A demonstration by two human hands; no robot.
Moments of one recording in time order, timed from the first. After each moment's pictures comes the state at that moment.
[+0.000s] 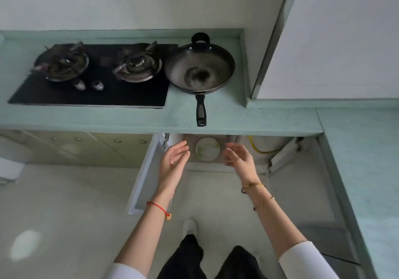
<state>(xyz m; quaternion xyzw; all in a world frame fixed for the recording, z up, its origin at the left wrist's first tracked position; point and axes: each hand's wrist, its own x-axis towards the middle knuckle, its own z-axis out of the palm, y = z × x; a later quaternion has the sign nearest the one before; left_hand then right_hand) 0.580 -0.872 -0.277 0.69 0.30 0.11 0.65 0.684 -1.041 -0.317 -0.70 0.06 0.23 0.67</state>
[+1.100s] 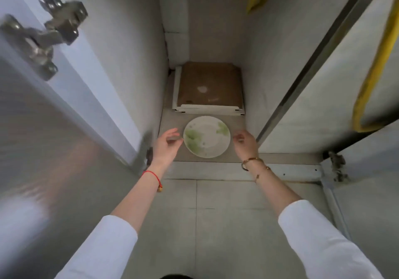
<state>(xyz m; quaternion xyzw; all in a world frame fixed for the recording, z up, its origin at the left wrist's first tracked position) 0.798 -0.736 -0.931 0.75 0.32 0.07 0.58 0.899 -0.939 -0.946 -0.88 0.02 0.11 0.46</state>
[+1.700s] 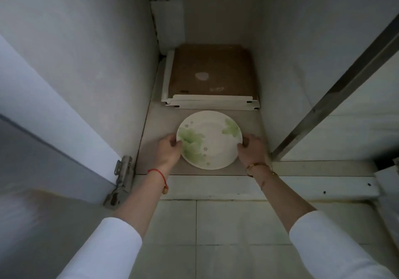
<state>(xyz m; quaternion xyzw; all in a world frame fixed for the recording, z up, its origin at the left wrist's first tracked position) 0.898 -0.709 -1.105 0.78 0.35 0.02 0.51 0.976 -0.919 -1.101 -0.91 0.01 0.09 0.40</state>
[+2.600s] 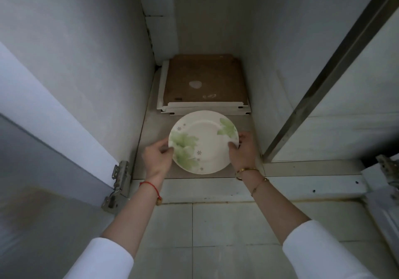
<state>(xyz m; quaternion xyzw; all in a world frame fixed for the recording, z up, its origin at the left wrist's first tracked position) 0.870 -0.721 -1.068 0.77 0.36 0.13 0.50 0.950 -0.911 -1.067 -0.84 0.06 0.04 0.54</state>
